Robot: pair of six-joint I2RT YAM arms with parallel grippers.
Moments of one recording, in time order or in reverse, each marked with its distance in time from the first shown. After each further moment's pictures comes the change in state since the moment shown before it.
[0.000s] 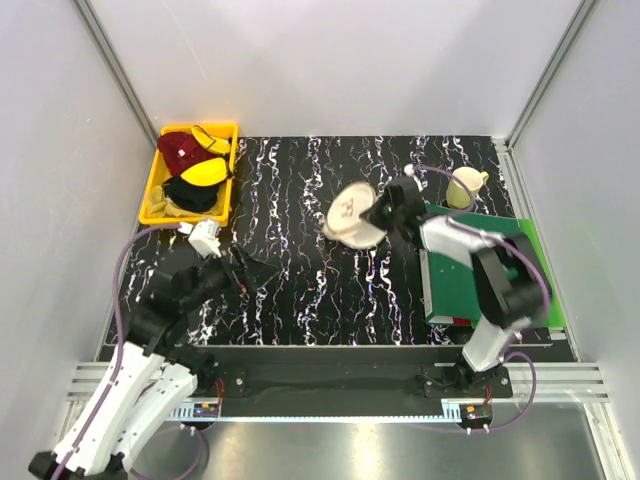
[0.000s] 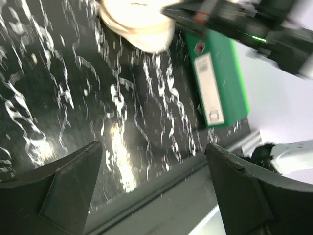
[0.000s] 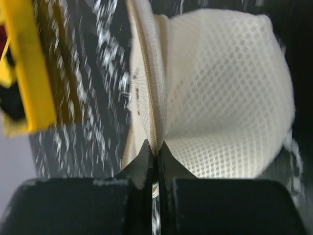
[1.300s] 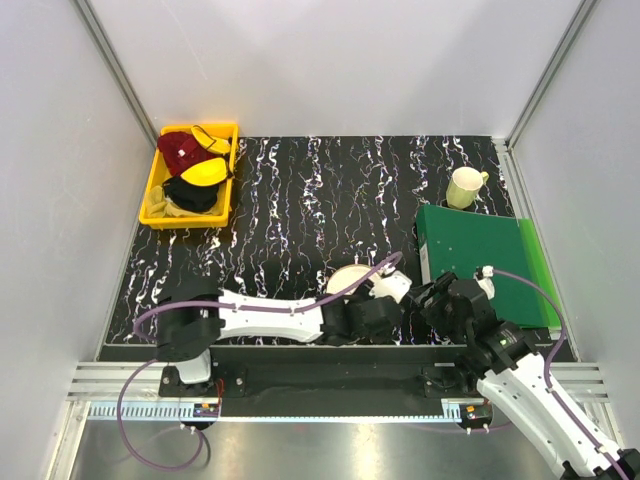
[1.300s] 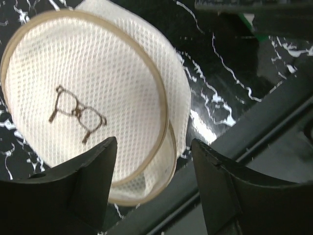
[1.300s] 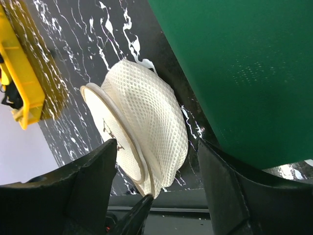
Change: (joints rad) left arm -1.001 1.202 0.473 0.207 -0.750 0.188; right arm 0.117 -1.392 -0.711 -0.772 0.182 0.404
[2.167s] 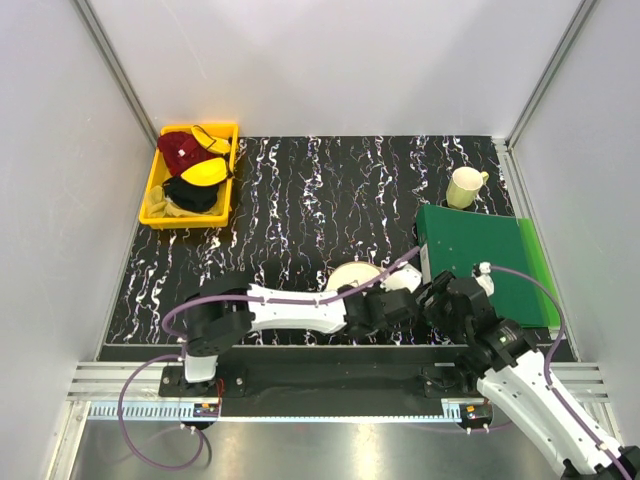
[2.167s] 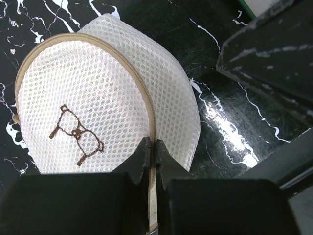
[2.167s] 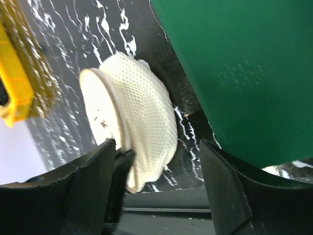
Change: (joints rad) left arm 0.034 0.195 0.194 -0.090 -0.075 0.027; right arm 0.000 -0.002 0.016 -0.027 0.014 -0.049
